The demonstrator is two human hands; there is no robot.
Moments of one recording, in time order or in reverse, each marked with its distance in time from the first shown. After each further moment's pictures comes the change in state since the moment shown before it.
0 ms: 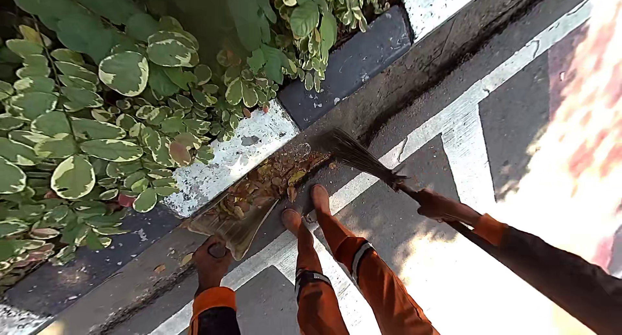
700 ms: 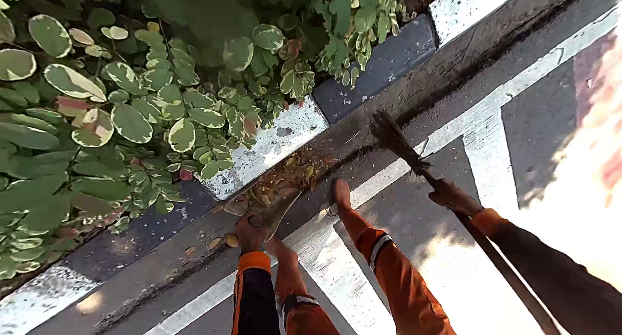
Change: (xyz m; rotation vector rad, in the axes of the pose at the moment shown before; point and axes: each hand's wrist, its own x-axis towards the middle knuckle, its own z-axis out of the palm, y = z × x) left_hand 0.004 0.000 -0.018 0.050 -0.074 -0.199; right_hand -0.027 -0.075 0.027 0.117 0.236 0.079
